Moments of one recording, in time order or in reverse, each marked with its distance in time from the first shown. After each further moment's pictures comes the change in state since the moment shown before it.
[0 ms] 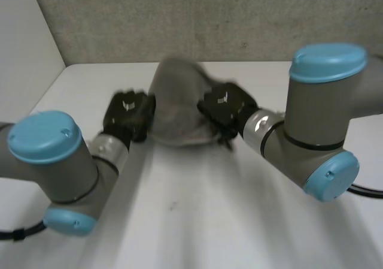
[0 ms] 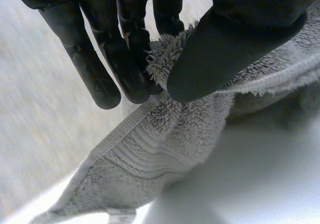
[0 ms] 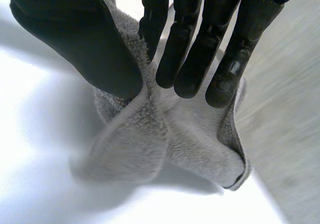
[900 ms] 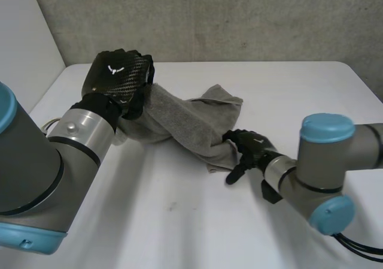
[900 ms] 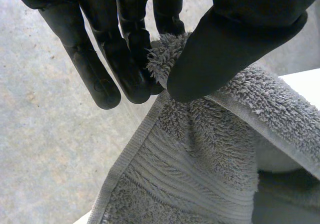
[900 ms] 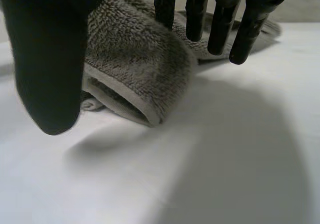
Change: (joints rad) left arm -0.083 0.284 0.053 -0.241 -0.065 -0.009; right arm -0.140 0.122 0.340 -0.313 0.012 0.772; left_hand 0.000 0.000 0.000 0.000 0.001; right_hand -0.663 -0.872 -0.923 -0.912 -0.866
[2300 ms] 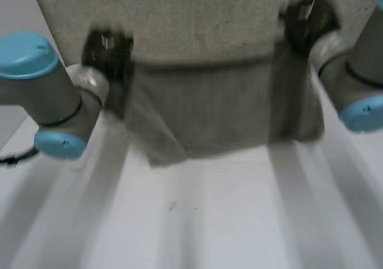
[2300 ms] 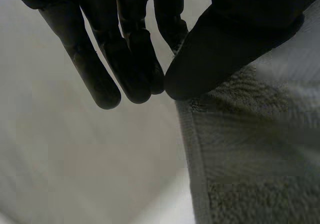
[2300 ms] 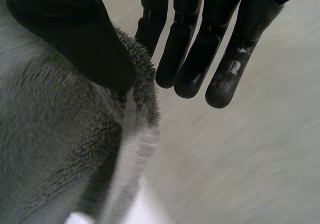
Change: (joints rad) left arm 0.191 -0.405 0.428 0.063 0.098 0.208; right arm -0.092 -0.149 -0.548 0.136 0.162 -0.801; left_hand 0.000 0.004 0.001 0.000 0.008; right_hand 0.702 0.877 0.927 0.915 0.876
